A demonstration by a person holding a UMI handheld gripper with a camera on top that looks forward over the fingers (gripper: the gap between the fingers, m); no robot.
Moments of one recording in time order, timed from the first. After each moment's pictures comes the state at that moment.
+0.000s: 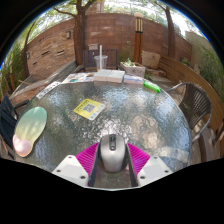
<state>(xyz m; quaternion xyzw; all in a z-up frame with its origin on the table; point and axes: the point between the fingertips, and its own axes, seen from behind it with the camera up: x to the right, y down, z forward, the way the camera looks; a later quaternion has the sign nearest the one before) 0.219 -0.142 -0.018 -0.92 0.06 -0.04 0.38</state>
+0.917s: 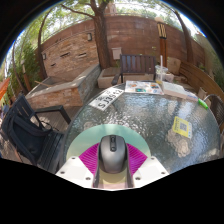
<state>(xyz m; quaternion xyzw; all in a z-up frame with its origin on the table) -0.105 -0.048 0.009 -0.91 0.01 0.05 0.41</state>
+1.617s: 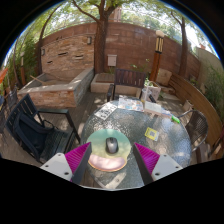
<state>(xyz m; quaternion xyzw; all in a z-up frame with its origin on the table) -0.122 -0.180 0.198 -0.91 0.00 -0.05 0.42</state>
